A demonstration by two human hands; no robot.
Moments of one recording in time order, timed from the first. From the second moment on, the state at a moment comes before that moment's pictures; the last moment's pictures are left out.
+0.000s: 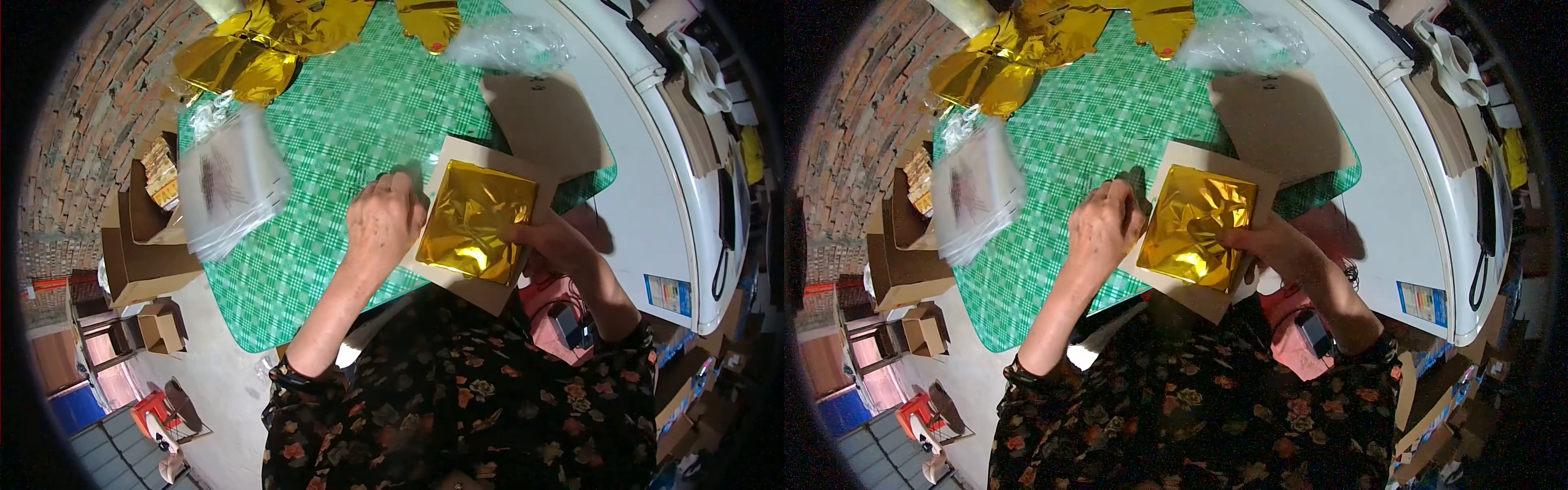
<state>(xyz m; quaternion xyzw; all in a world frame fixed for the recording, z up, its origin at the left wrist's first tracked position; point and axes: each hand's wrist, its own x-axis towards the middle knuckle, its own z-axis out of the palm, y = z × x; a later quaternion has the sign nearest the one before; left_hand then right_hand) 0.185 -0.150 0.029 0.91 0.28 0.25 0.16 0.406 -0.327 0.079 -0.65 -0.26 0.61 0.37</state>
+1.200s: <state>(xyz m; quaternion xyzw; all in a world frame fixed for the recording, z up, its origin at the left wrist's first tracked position) 0.196 -0.138 0.036 0.92 0.29 0.19 0.18 0.424 -0.317 0.039 -0.65 -0.29 0.61 0.34</state>
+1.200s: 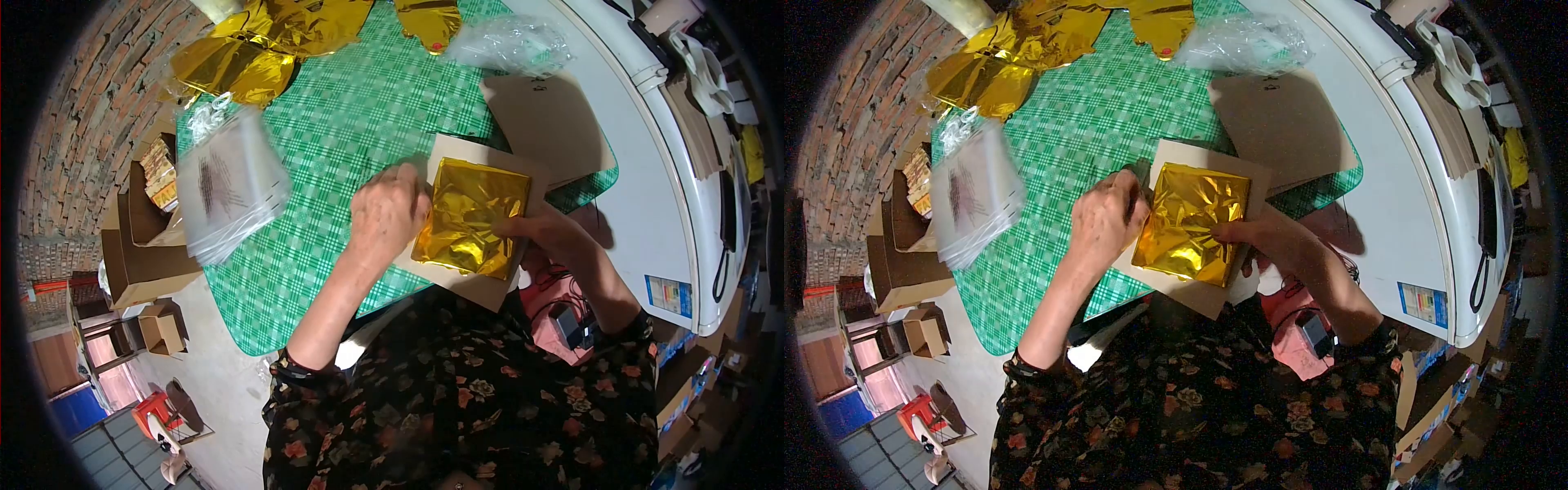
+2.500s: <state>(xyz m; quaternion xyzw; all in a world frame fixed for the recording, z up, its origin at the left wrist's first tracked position) 0.160 -0.146 0.063 0.95 0.21 0.17 0.15 0.288 -0.327 0.023 -0.52 -0.25 0.53 0.62</state>
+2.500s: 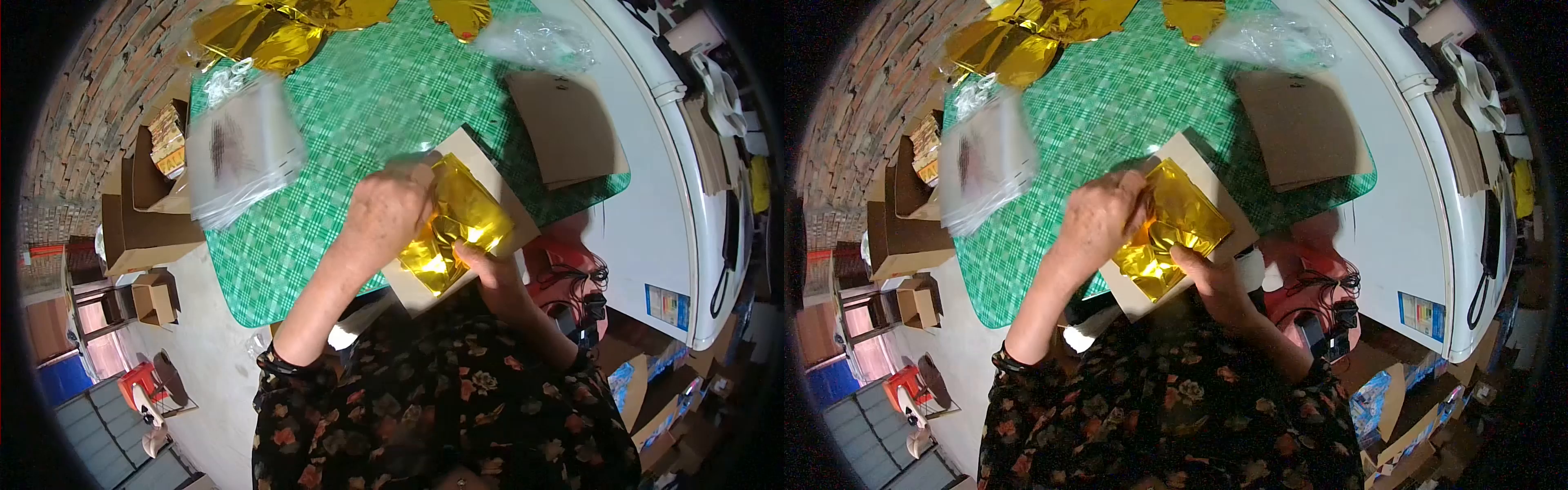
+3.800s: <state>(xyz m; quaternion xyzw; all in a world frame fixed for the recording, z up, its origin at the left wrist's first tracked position) 0.046 -0.251 0.050 0.27 0.47 0.35 0.76 0.292 -0.415 -0.011 -0.58 -0.32 0.60 0.45</state>
